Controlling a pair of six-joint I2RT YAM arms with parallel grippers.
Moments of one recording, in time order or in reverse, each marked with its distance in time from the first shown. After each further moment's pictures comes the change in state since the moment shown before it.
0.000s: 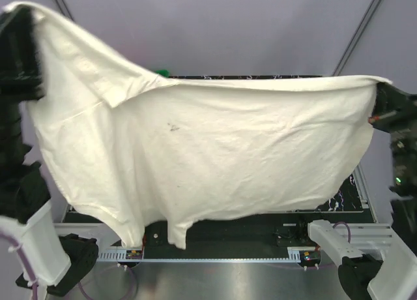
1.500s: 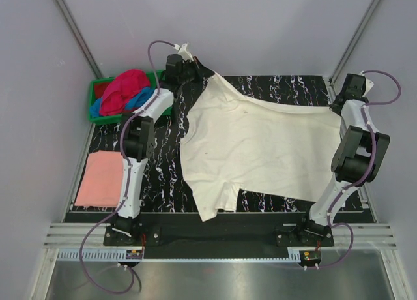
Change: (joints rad) left arm -0.076 1.396 -0.072 0.284 0.338 -0.195; right arm -0.444 0.976 -0.618 0.531 0.024 -0.009
